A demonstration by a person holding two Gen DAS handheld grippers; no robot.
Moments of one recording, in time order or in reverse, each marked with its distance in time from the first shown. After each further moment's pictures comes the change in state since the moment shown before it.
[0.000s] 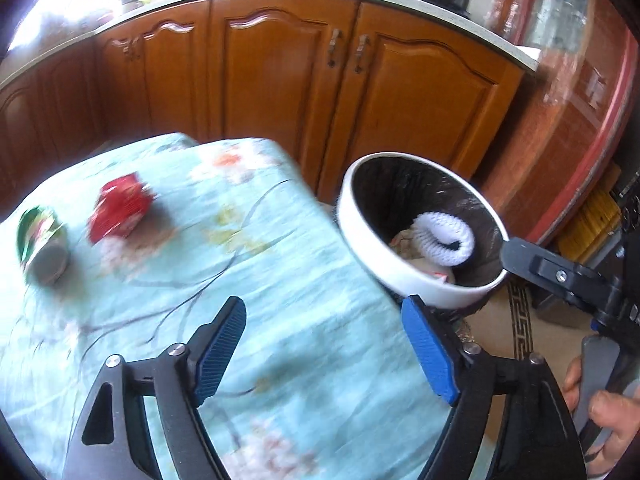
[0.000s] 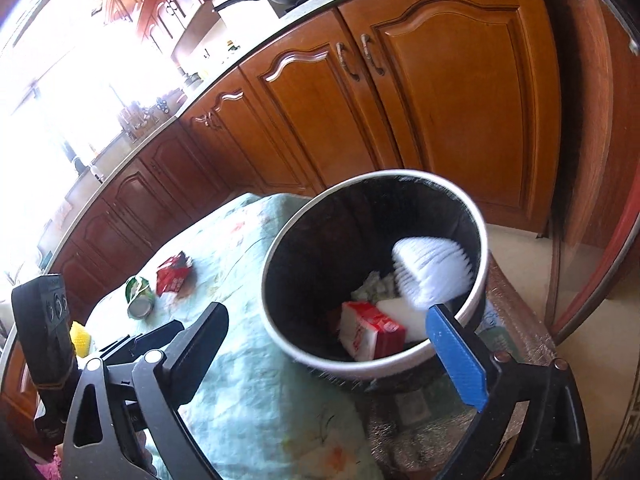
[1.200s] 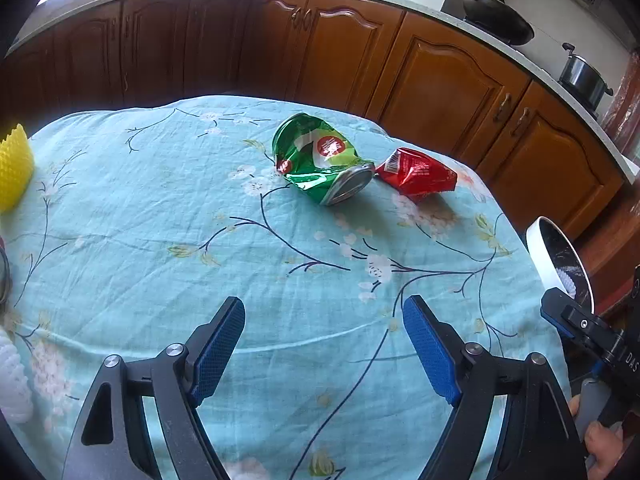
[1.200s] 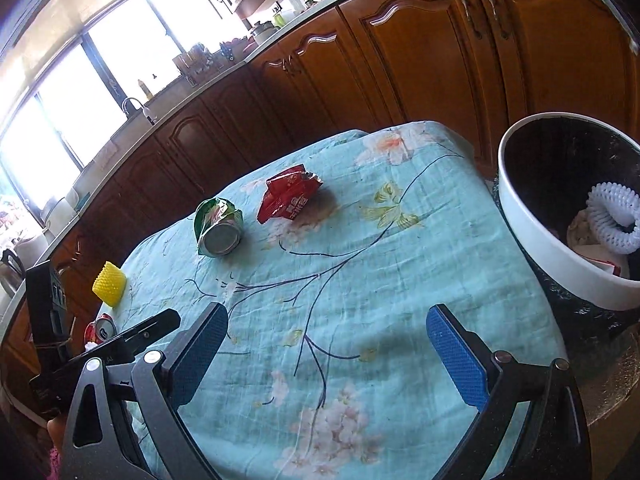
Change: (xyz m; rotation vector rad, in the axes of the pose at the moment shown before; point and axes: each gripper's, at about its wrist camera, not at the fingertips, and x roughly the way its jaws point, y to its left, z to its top) left arm -0.093 0.191 -0.065 -0.362 -0.038 0.201; right arm 0.081 0.147 -0.058 -0.121 0.109 0.150
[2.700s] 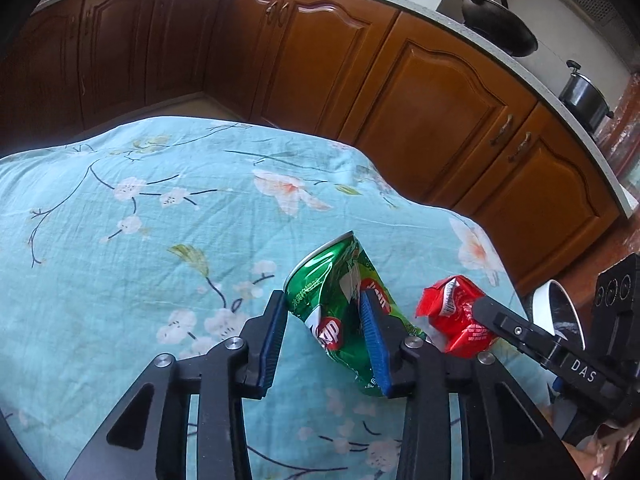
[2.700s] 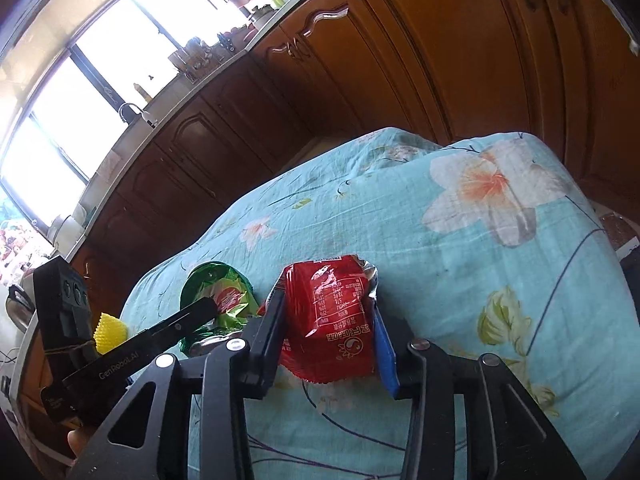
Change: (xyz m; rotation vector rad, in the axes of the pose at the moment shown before) left arm 0.125 0.001 0.114 0.015 0.018 -0.133; right arm 0.104 0.008 0.080 0.057 0.050 0.092
